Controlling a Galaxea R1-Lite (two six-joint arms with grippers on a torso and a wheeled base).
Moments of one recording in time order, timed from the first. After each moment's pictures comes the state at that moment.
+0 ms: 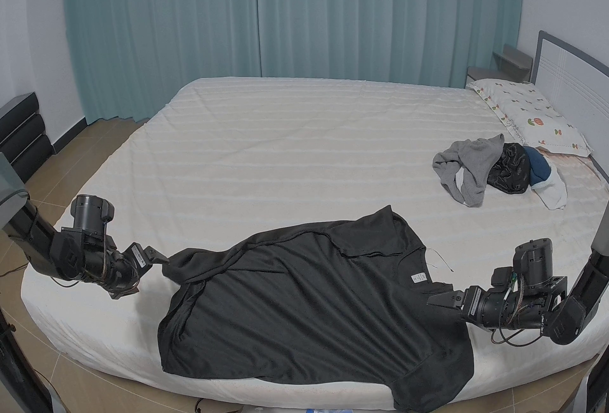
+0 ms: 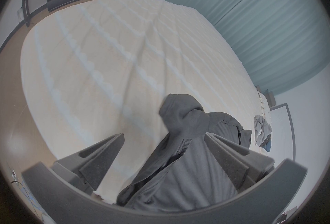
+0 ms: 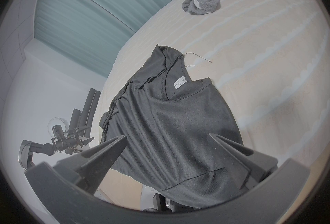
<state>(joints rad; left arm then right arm) 0.05 1.95 -0.70 -0.32 -0.18 -0.68 0.26 1.92 -0.23 -0.97 0.28 0.69</state>
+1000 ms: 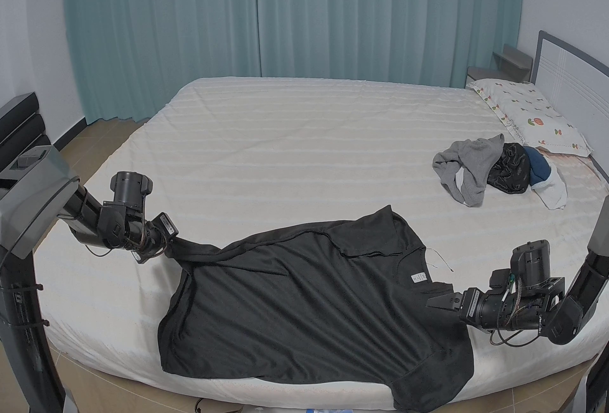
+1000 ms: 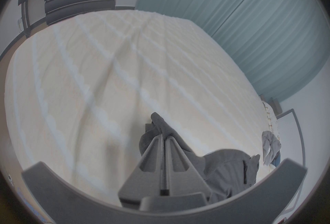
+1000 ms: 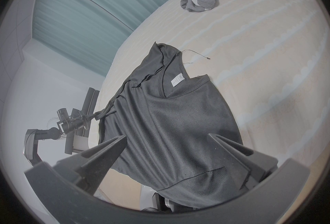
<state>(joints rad) -0.02 2.23 -1.12 -0.28 -0.02 -0.71 0.26 1.94 -0.24 -0.97 0.28 0.69</state>
